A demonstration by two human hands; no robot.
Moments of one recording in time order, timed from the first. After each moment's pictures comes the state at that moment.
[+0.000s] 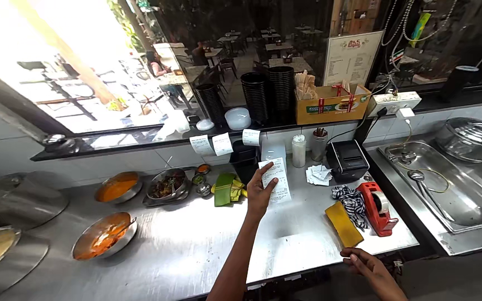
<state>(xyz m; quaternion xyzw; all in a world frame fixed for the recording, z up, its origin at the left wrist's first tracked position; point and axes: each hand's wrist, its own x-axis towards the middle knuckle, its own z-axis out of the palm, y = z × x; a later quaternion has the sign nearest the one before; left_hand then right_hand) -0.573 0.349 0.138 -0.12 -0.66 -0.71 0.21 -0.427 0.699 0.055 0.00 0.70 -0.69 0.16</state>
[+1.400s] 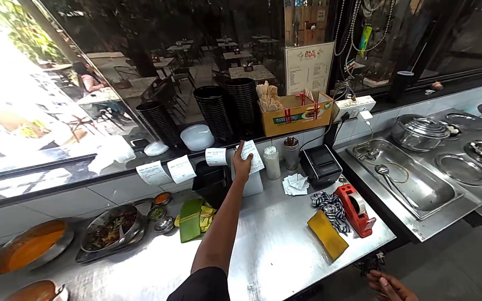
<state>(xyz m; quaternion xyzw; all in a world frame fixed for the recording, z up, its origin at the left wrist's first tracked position) -0.852 0.330 0.084 -0.07 -0.72 -0.66 0.22 -0.371 0.754 0.051 0.18 0.70 -0.69 0.04</state>
